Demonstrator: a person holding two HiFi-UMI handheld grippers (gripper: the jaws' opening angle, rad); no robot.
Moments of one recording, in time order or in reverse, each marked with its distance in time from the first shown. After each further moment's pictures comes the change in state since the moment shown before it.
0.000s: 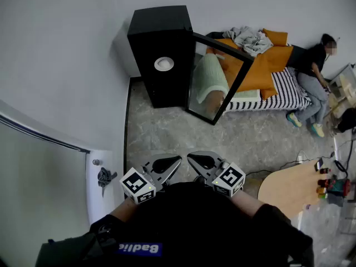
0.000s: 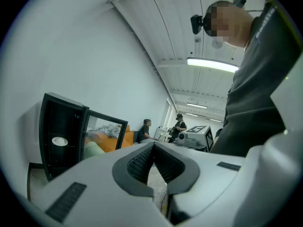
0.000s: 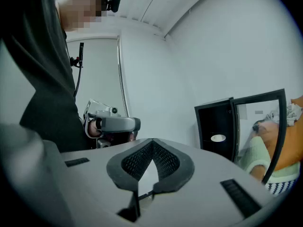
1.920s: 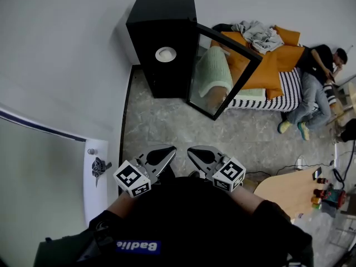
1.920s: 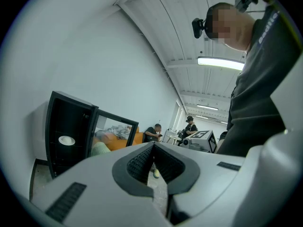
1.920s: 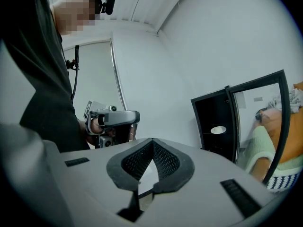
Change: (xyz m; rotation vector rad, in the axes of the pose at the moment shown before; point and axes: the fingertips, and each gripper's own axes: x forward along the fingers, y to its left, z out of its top) left arm 0.040 0.044 0.000 -0.041 -0.023 0.115; right arm -0.009 -0.060 -0.025 0.089 0.081 0.070
